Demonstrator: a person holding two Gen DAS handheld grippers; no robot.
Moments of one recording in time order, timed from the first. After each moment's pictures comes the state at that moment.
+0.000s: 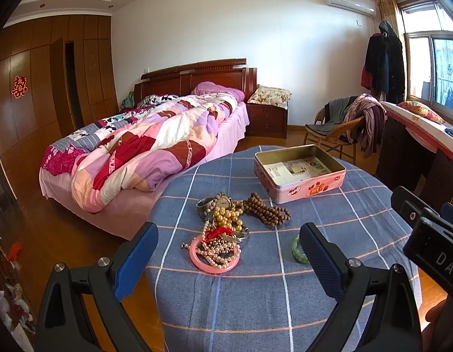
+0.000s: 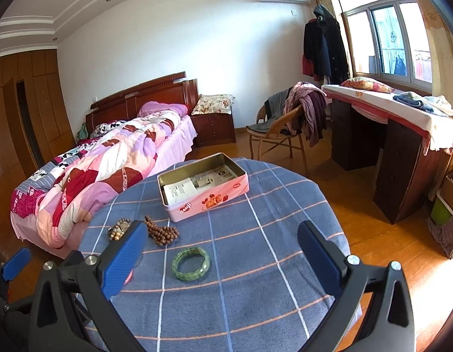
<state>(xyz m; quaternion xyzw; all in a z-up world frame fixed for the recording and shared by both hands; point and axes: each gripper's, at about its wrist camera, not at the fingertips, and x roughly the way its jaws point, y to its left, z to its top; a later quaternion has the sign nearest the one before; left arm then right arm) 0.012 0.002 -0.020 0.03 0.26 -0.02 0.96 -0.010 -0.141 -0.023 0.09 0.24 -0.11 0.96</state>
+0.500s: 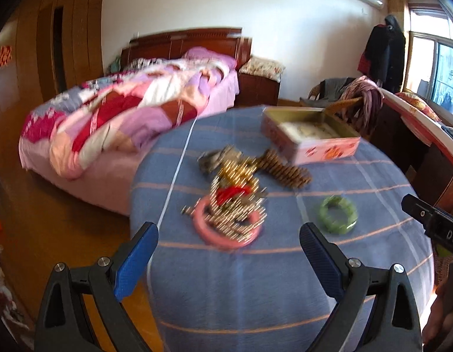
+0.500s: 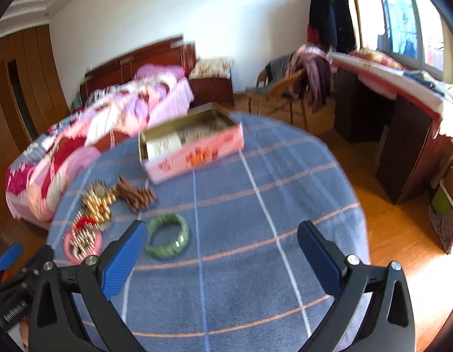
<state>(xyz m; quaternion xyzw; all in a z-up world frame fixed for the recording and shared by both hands) 0.053 0.059 -0.087 -0.01 0.34 -0.06 0.94 0.030 -0.161 -0.083 0.10 0.35 -0.09 0.93</state>
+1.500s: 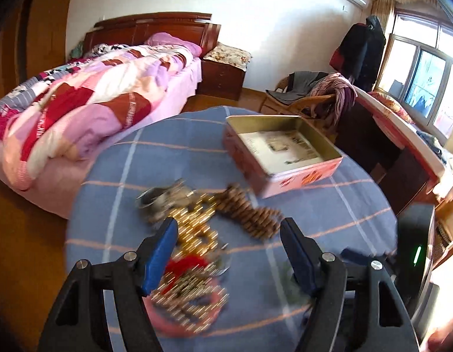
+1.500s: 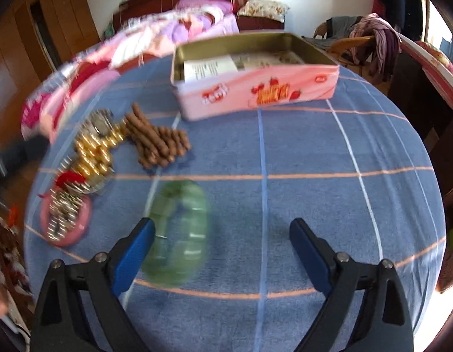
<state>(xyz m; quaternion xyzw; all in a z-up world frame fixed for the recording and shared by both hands) 0.159 0.025 -0.070 -0.05 0.38 -0.17 0.91 0.119 -0.119 -0.141 0.00 0.48 0.01 0.88</state>
